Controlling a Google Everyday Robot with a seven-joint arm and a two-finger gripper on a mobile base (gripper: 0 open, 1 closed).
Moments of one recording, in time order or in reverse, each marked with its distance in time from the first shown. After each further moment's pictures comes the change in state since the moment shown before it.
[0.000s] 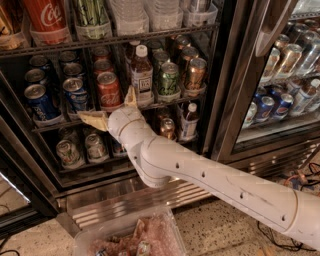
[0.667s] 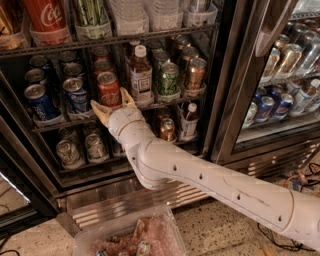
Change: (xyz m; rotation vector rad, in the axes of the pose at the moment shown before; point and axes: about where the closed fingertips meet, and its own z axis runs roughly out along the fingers) arm 0.001 -0.005 0.001 0.051 -0.005 0.006
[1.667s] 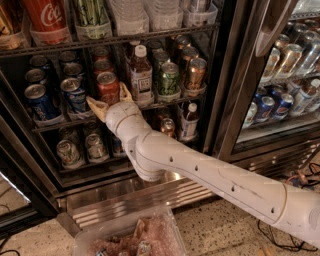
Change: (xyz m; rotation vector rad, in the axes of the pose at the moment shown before) arm -0.003 0.003 0.020 -0.027 -0.008 -0.012
